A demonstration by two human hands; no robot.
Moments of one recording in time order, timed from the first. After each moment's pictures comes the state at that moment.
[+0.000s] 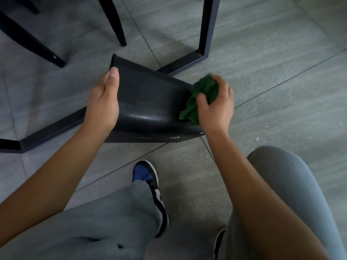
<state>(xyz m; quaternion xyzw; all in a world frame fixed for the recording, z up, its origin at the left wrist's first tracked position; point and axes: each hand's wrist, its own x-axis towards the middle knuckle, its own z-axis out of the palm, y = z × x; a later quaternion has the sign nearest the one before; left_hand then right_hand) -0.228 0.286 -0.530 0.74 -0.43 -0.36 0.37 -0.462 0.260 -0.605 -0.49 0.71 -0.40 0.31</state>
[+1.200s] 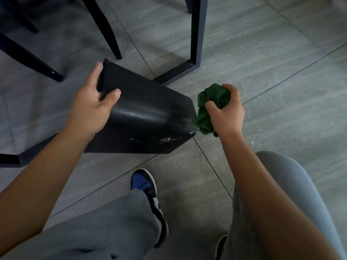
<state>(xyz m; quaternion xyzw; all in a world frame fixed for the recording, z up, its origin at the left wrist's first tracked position) -0.210 0.278 -0.512 0.71 -0.53 -0.34 0.31 -0.507 0.258 -0.588 -0.44 0.73 -0.38 0.36</state>
